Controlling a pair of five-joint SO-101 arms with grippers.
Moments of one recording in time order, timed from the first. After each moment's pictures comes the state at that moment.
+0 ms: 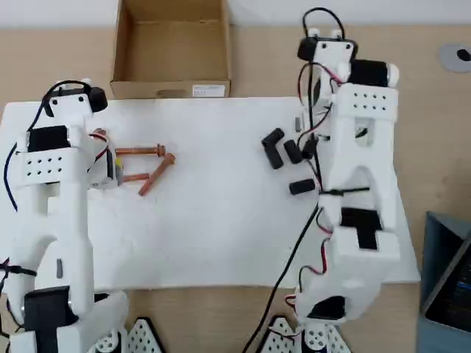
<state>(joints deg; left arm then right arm) -12.0 -15.6 21.5 81.3 -11.3 1.8 18.6 -25.5 97.3 -1.8</state>
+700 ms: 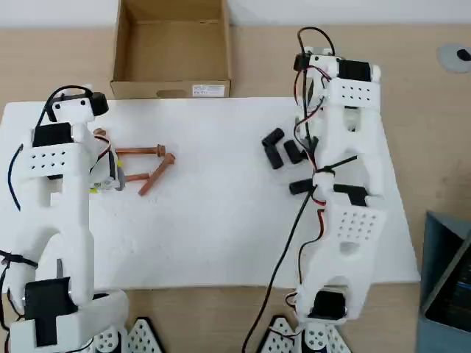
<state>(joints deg) -12.0 -12.4 21.5 81.3 -10.0 2.2 37.8 -37.3 97.3 -1.8</state>
